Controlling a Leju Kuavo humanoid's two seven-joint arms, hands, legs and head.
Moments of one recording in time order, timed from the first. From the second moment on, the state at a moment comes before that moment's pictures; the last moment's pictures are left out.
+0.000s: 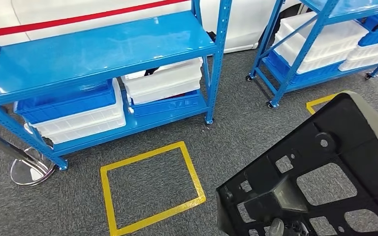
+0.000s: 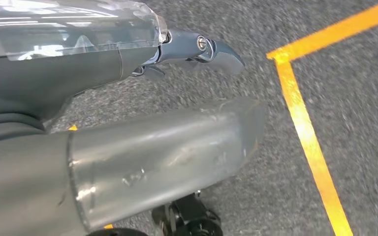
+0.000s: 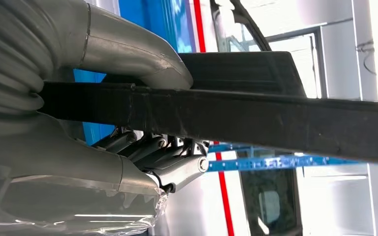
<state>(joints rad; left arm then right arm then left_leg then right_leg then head) -0.06 -0.15 1.47 -0.34 -1.27 -0.06 -0.42 0.56 0.21 0.18 -2.08 0.01 -0.08 -0.64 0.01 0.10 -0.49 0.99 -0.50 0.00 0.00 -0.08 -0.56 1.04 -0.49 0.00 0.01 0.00</state>
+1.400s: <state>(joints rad) -0.05 -0.09 1.47 -0.26 -1.25 -0.08 -0.44 0.57 0.22 0.16 -2.09 0.03 -0.03 -0.65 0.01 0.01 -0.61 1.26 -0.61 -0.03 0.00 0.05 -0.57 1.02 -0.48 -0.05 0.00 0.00</state>
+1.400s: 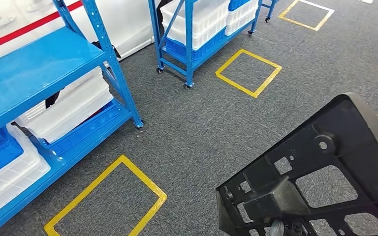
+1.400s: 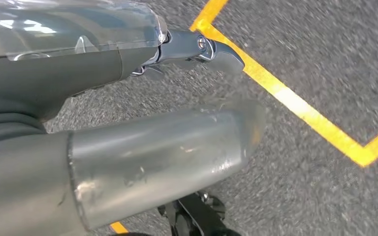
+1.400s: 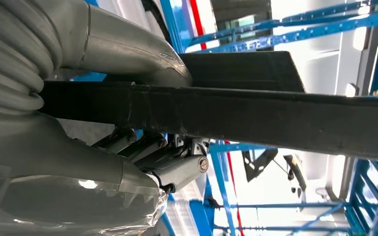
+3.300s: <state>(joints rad) -0.06 -0.06 1.47 -0.24 -1.25 -0.08 -0.42 0.57 0.23 0.16 -2.10 0.04 -0.02 -0.64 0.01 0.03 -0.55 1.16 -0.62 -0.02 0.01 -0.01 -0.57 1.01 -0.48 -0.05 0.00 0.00</state>
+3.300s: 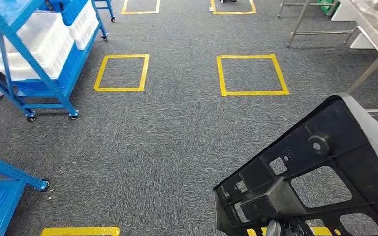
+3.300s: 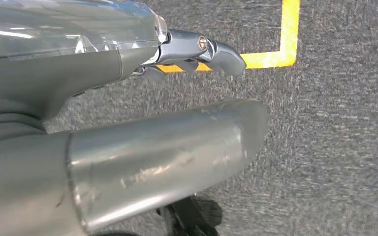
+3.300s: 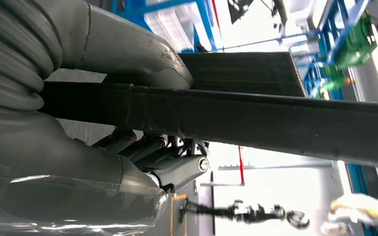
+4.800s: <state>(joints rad) -0.06 -0.08 1.47 -0.24 -1.27 -0.09 -0.46 0.59 0.26 0.14 -2.10 0.08 0.03 -0.64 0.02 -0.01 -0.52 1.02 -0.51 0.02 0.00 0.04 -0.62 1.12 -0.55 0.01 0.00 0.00</state>
